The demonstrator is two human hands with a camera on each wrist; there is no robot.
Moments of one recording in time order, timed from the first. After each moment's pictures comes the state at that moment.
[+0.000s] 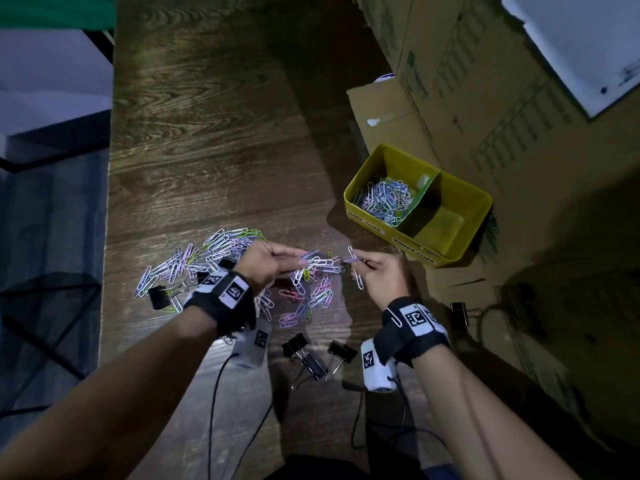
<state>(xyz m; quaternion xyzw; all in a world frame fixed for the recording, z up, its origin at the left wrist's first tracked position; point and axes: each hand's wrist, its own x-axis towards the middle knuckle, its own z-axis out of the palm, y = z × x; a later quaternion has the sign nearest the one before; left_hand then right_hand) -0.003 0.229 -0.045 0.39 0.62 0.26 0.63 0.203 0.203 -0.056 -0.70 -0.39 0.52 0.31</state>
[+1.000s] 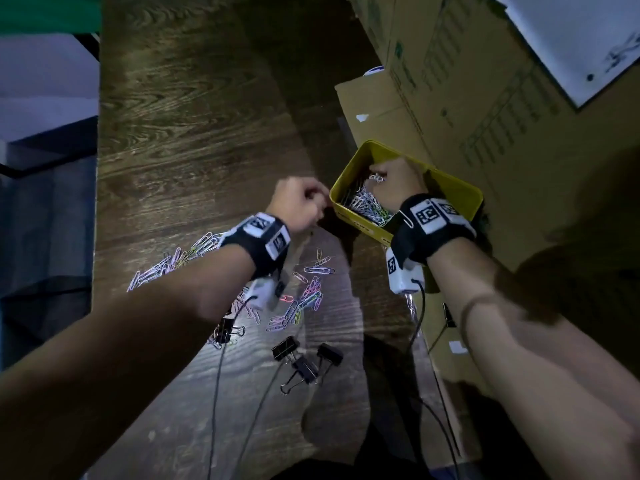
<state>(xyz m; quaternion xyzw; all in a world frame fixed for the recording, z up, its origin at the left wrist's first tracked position) 0.069 0.312 -0.015 0.64 0.61 0.24 0.40 0.250 0.326 0.009 -0.72 -0.57 0.35 0.15</state>
